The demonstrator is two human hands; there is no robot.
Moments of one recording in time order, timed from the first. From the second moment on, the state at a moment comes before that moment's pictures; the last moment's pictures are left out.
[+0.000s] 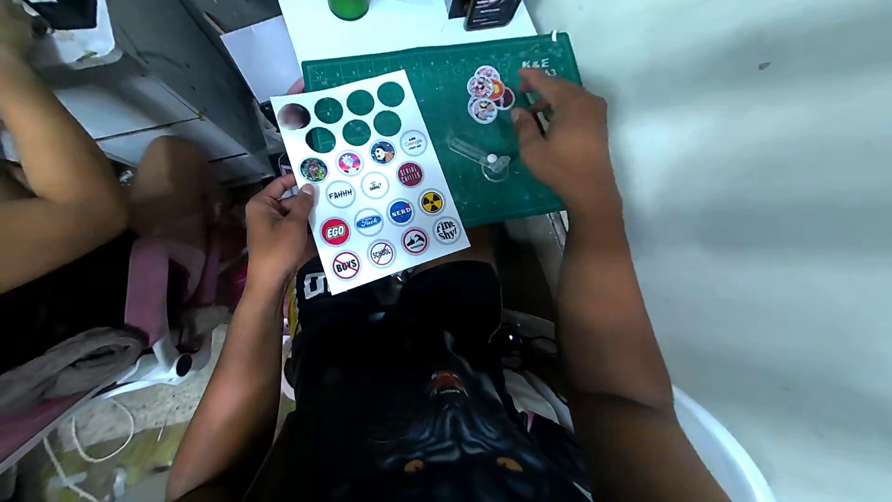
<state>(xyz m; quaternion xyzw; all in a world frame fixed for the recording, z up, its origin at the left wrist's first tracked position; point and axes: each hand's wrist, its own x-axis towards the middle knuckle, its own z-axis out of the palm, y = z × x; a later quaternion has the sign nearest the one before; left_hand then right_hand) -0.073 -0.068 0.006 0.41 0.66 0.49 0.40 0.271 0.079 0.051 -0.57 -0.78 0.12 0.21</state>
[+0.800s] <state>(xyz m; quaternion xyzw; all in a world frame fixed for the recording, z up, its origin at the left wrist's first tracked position) -0.117 0.005 0.020 0.57 0.69 0.31 0.32 0.338 -0.001 0.050 -0.76 -0.64 0.12 0.00</state>
